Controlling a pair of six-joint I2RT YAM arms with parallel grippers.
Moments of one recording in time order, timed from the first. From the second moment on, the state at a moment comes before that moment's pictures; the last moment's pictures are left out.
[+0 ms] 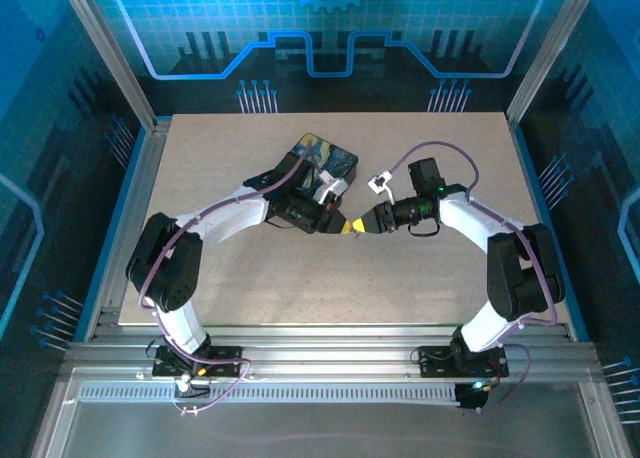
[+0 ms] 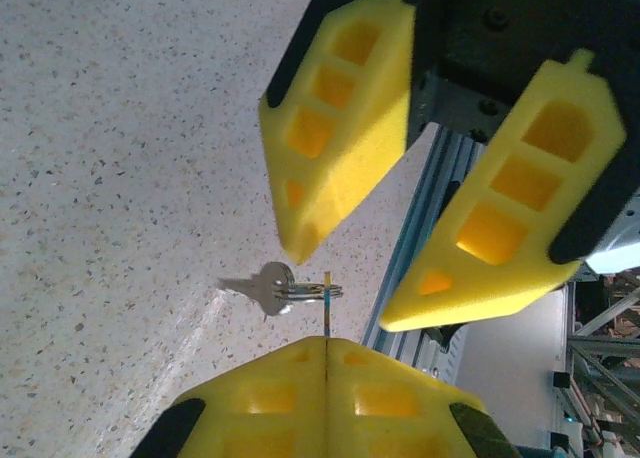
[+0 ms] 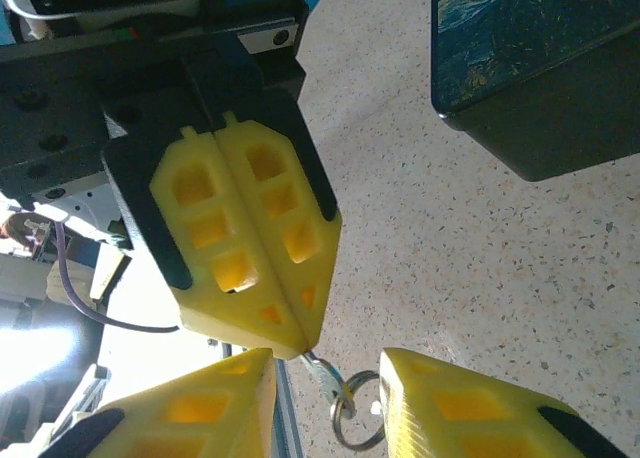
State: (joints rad) left arm -0.52 1.75 1.25 -0.43 0.88 -0.22; right arm 0.24 1.62 1.02 -0.48 -1.13 -0.12
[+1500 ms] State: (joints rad) left arm -0.49 1.72 1.19 -0.35 0.93 -0.27; right arm 0.26 1.63 0.97 -0.42 -1.19 -0.11
